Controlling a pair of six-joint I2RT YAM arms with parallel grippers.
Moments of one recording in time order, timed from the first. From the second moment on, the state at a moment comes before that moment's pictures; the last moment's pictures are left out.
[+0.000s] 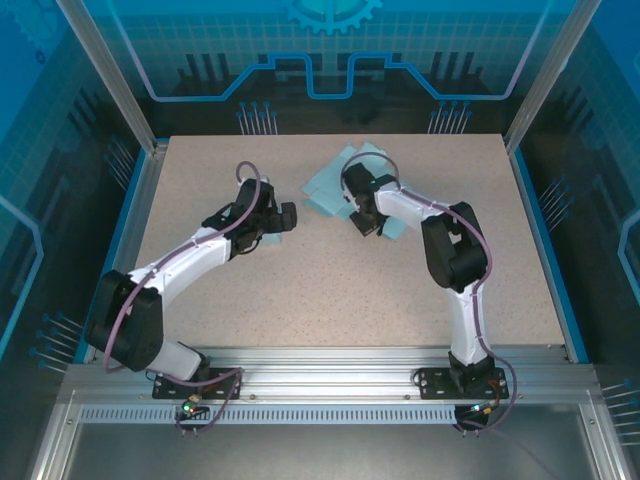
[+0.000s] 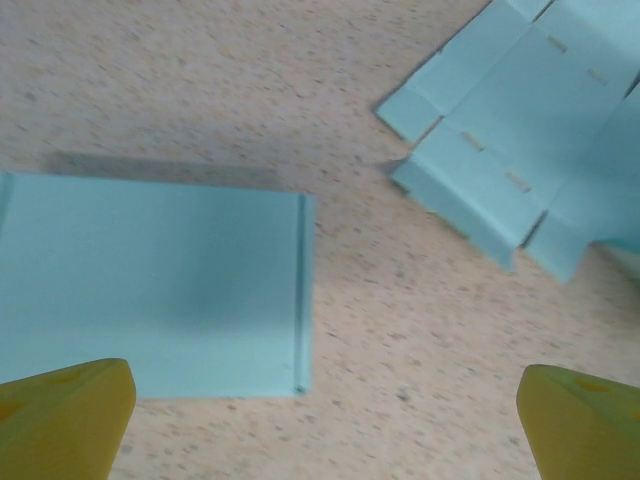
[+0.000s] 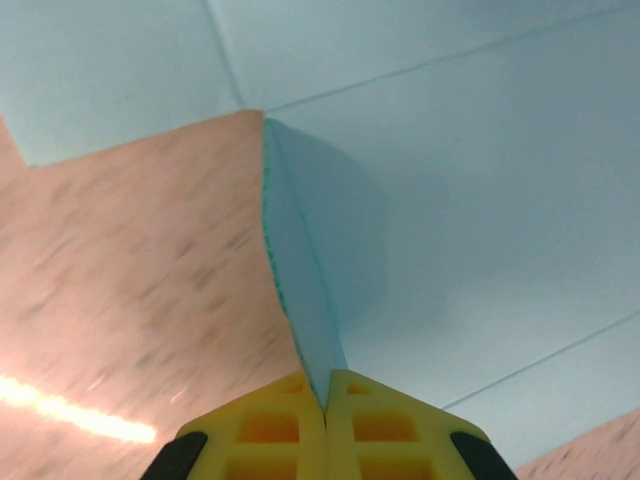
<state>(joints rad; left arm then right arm) -0.40 1.46 0.99 -0.30 -0.17 -0.50 0.51 2.12 1.60 -0.82 0.29 -0.07</state>
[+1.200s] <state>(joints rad) -0.52 1.47 0.76 -0.19 -0.06 -0.72 0.18 2.15 1.66 -0.71 -0.48 0.11</state>
